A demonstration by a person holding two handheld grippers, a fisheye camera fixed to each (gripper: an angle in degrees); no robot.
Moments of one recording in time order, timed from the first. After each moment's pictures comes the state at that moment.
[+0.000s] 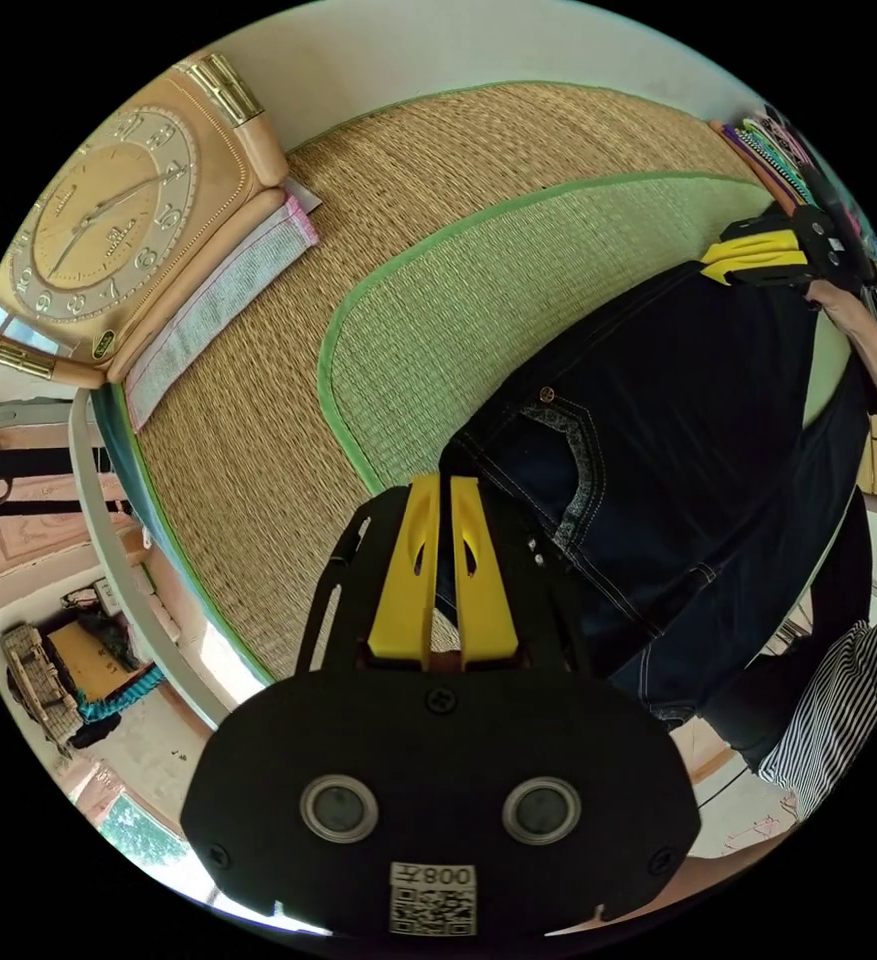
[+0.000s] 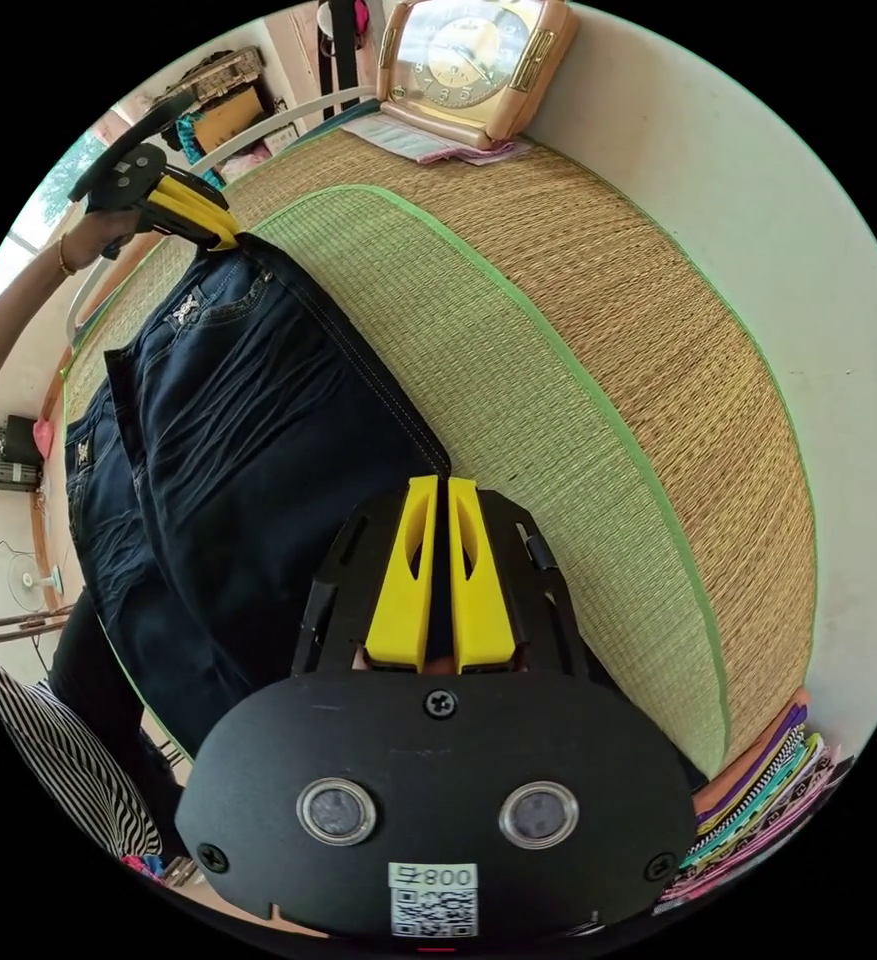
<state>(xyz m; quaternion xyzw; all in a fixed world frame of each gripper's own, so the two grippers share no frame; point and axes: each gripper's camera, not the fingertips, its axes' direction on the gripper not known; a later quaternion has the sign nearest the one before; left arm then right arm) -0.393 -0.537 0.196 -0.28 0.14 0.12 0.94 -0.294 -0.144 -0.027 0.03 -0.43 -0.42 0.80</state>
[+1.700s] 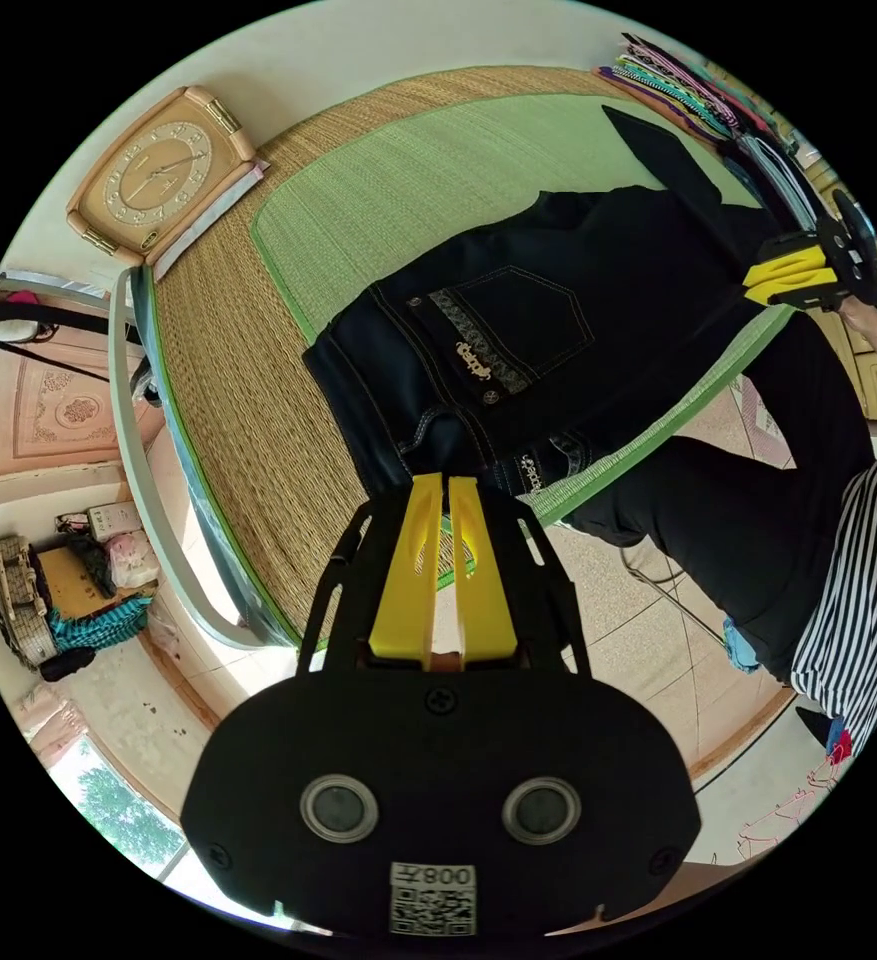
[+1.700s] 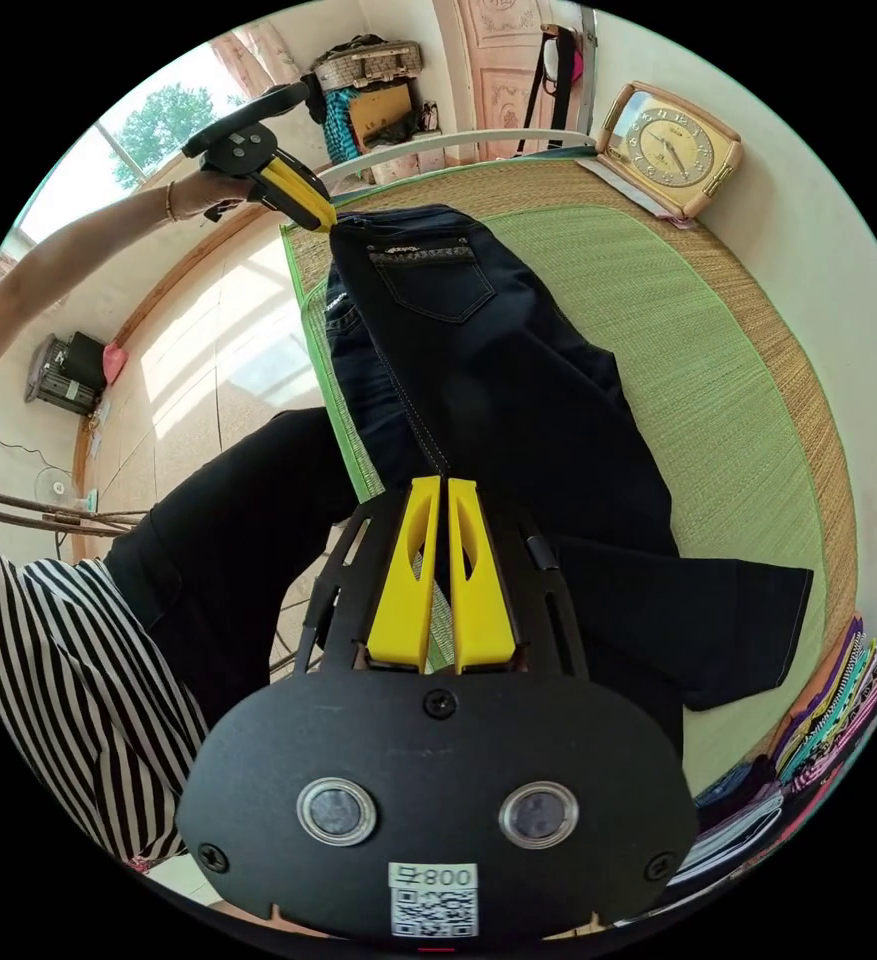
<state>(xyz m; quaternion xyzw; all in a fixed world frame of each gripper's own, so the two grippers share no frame) -0.275 -0.246 -0.008 -0.29 0.14 0.12 0.94 -0.250 0.269 -0.069 0.06 -0.49 -0.47 0.73</state>
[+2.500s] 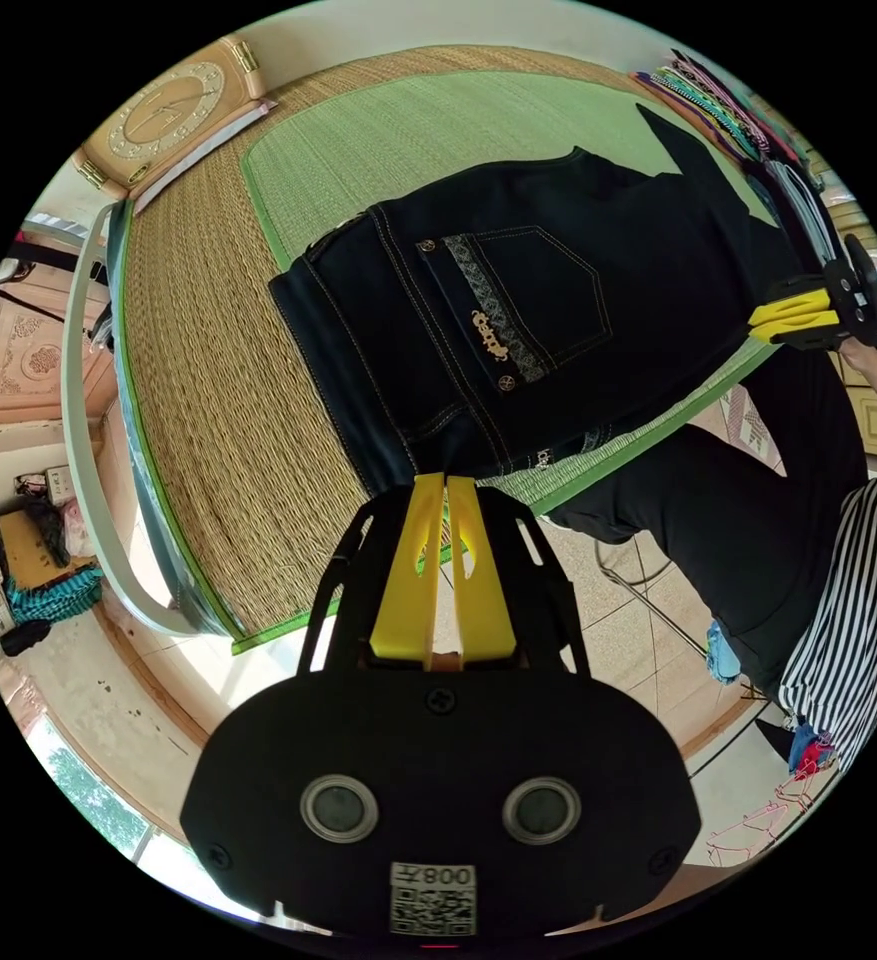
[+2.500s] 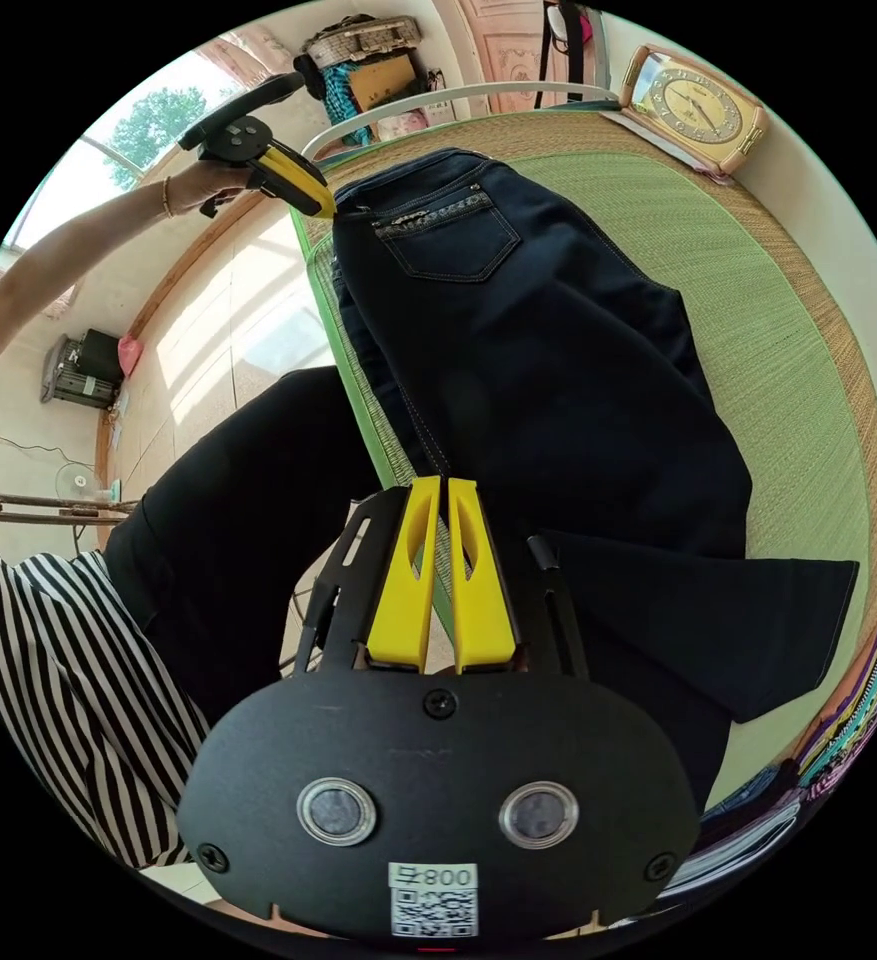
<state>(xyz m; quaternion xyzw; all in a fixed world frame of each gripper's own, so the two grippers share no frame) -0.305 -0.144 0.084 -0.32 0.17 0.07 0.93 -0.295 0.313 -0.003 0.01 -0.50 -0.49 0.72</state>
